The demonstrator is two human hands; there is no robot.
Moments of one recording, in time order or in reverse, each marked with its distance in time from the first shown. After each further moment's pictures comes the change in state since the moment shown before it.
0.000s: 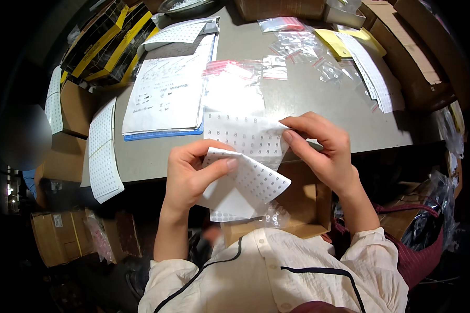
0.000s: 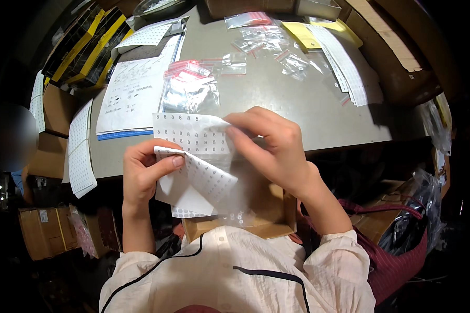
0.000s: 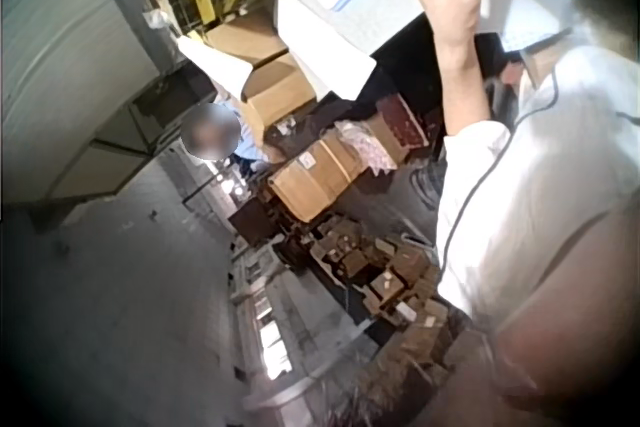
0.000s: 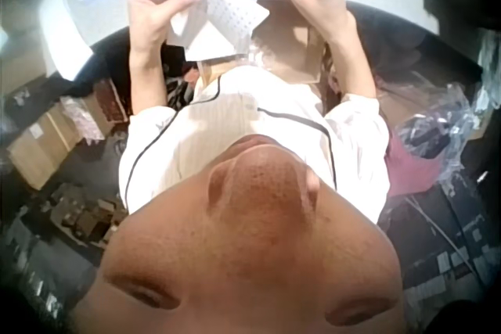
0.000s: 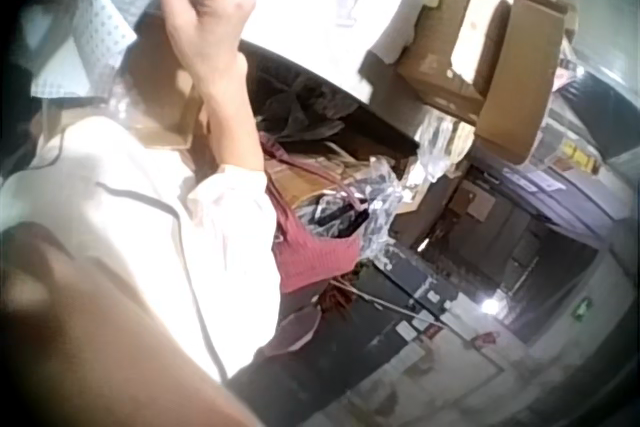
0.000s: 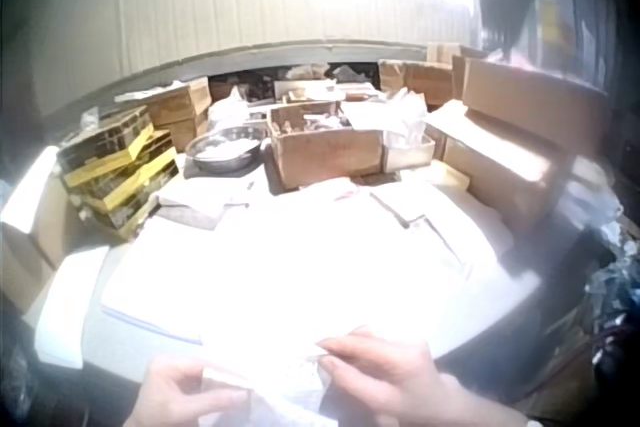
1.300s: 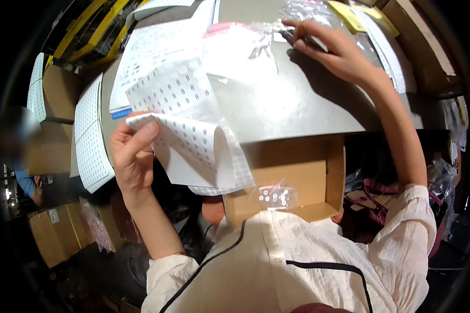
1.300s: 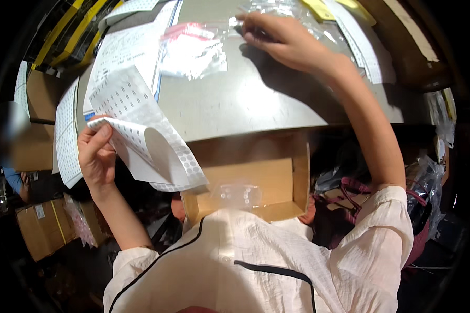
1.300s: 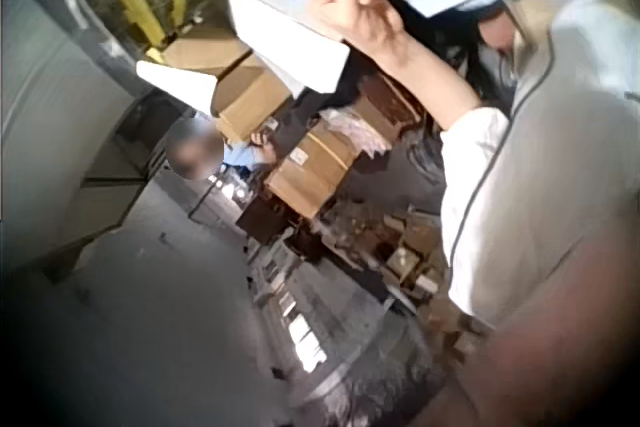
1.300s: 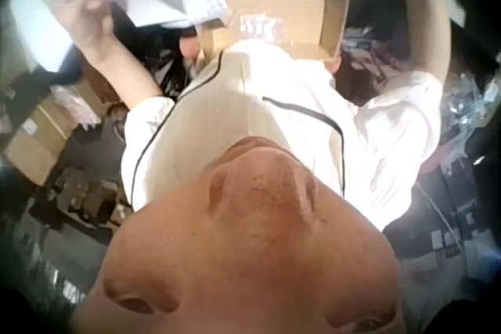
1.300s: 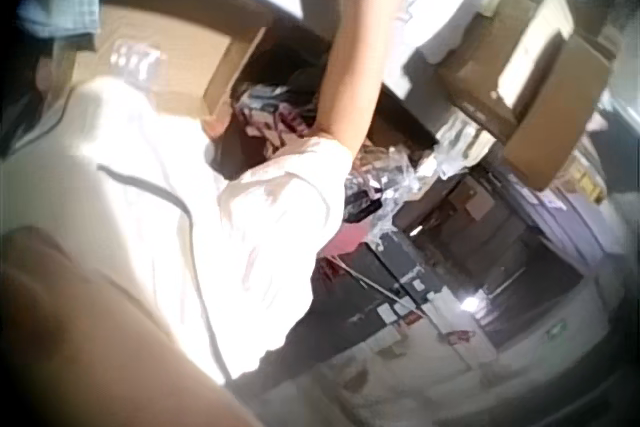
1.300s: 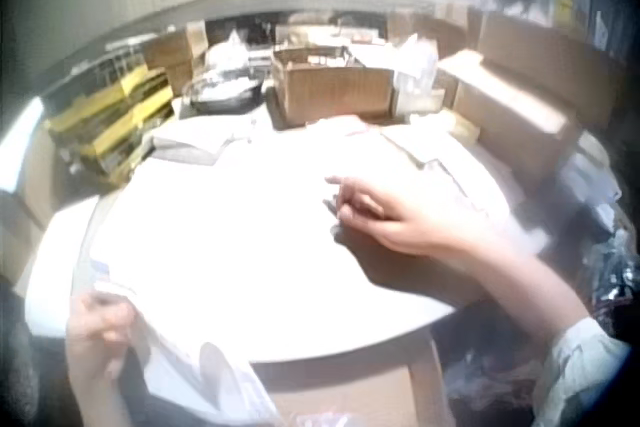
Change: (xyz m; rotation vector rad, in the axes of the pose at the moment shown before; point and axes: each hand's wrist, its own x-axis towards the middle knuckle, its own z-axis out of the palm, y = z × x) left_hand -0.010 -0.020 -0.104 -0.226 0.293 0.122; right_hand 0.103 0.090 -0.041 -0.452 -0.433 -0.164
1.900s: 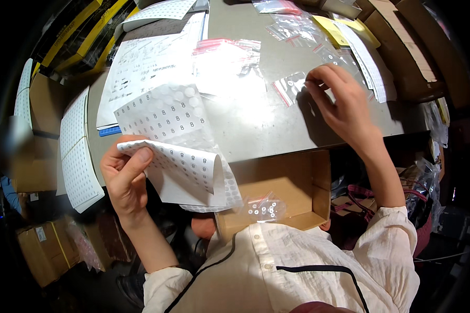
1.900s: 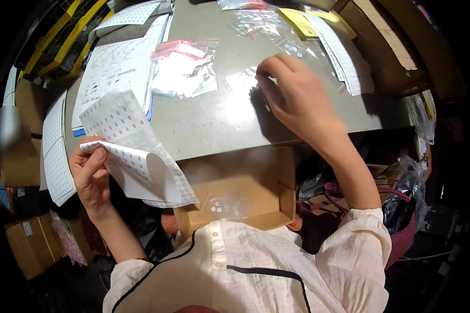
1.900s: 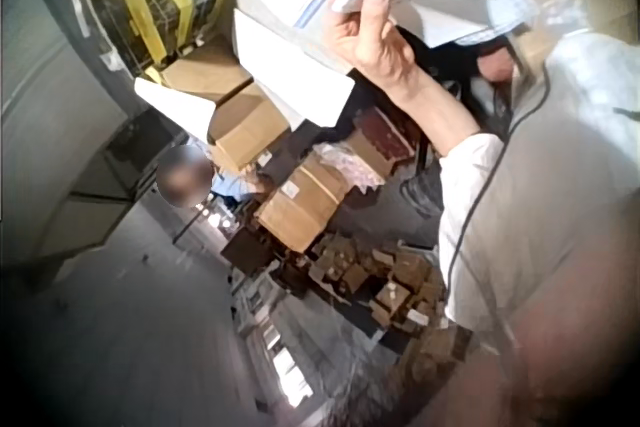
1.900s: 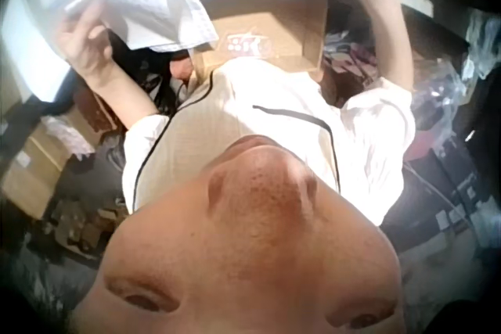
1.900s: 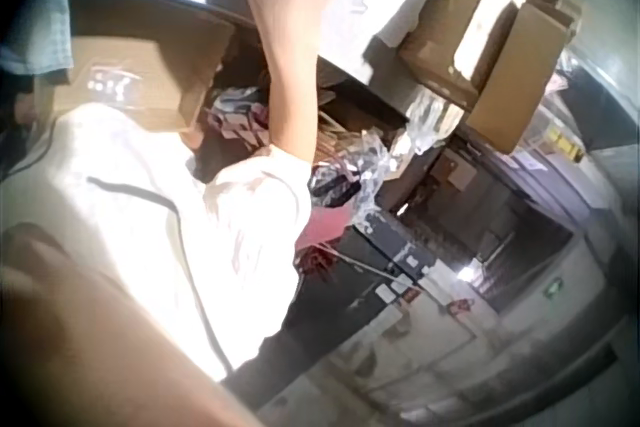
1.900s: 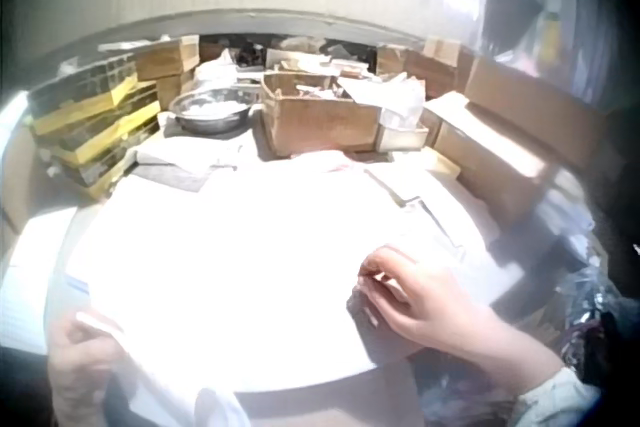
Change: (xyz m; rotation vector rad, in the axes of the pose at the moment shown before) left_hand -0.010 0.001 0.012 0.006 0.010 0.082; right_hand -0.044 -0.076 0.000 -0.258 0.290 0.120
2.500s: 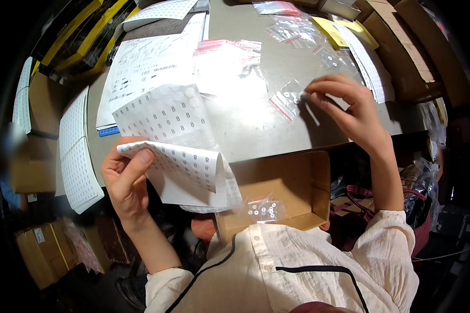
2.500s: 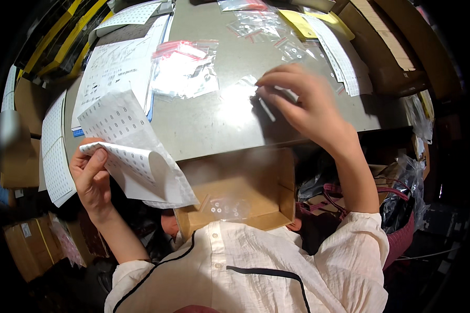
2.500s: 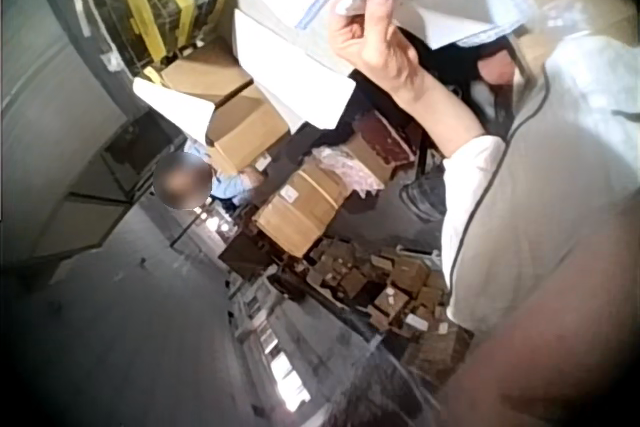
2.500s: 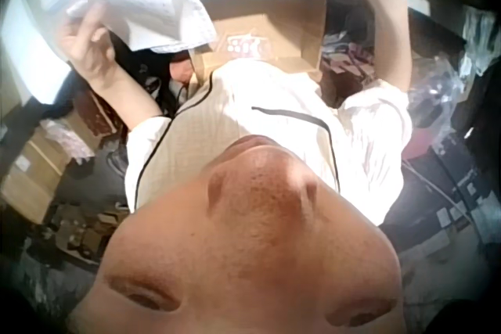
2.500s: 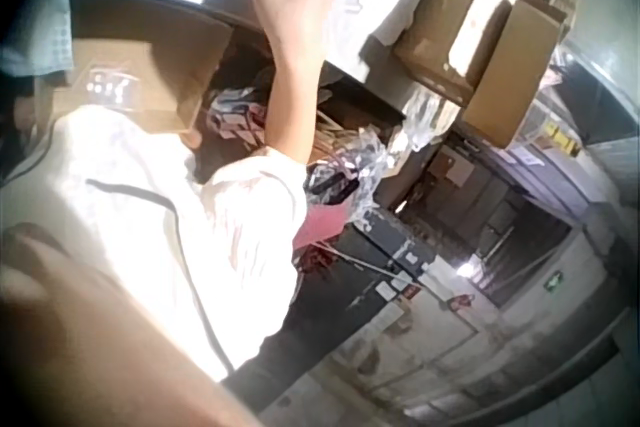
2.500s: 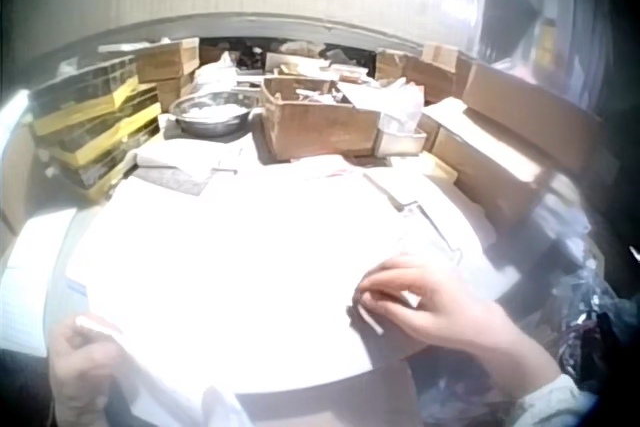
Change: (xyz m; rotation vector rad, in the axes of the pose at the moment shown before) left_hand -0.003 -0.002 -0.003 -0.010 -0.010 0.008; right_hand -0.004 -0.005 -0.026 0.275 -0.280 0.186
